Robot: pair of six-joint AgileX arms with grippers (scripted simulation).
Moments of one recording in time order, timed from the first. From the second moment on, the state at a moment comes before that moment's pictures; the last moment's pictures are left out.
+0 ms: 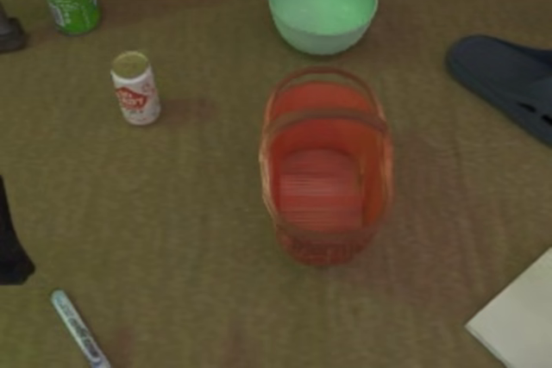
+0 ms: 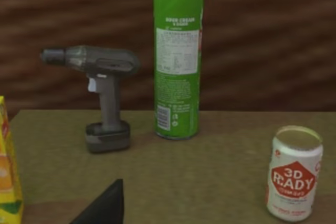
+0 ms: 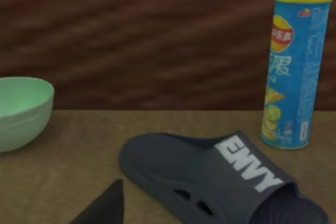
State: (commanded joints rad) left arm 0.00 0.00 0.00 0.00 0.00 0.00; right arm 0.00 0.00 0.00 0.00 0.00 0.00
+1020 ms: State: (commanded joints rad) left arm -0.09 0.86 0.76 -0.54 0.11 0.22; right arm 0.00 0.00 0.00 0.00 0.00 0.00
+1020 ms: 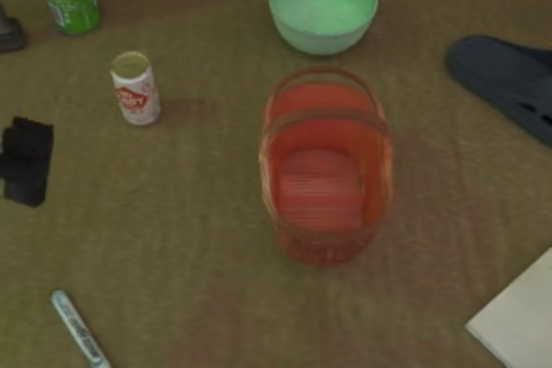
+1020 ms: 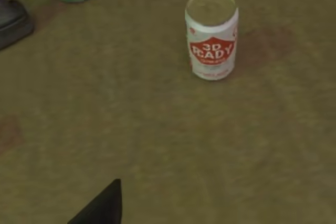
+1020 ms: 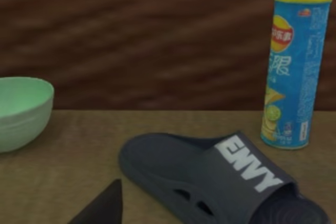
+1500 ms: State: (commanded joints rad) left arm -0.14 1.67 1.47 -1.02 0.13 0.41; right arm 0.00 0.00 0.00 0.00 0.00 0.00
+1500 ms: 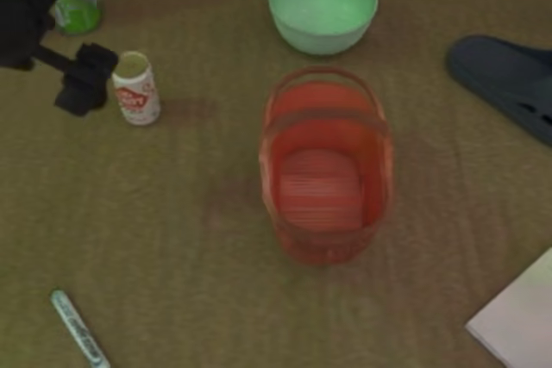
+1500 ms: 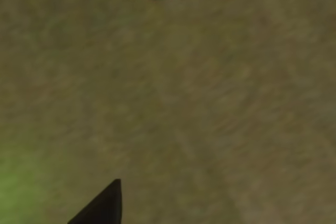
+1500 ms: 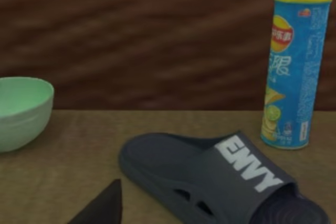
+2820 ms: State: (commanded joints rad) left arm -0.16 2.56 2.48 -1.41 0.07 0.66; right arm 0.00 0.00 0.00 0.00 0.00 0.00
